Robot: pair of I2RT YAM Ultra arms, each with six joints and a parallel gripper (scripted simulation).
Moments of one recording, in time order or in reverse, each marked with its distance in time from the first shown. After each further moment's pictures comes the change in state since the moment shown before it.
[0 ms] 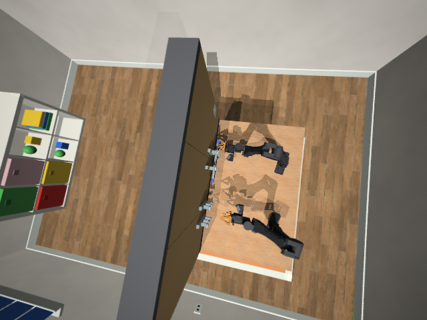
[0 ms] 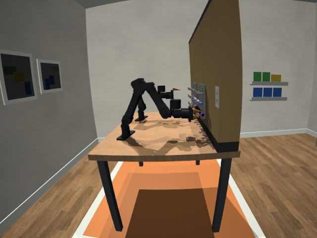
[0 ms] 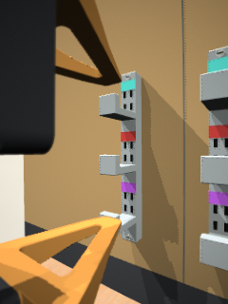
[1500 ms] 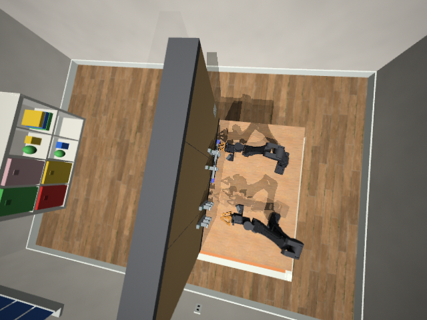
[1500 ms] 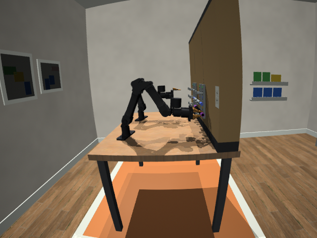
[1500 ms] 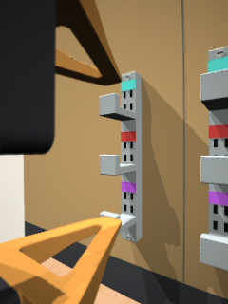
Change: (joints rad) left arm 0.000 0.000 0.000 0.000 0.000 0.000; right arm 0.000 -0.038 0.010 -0.101 0.001 -0.005
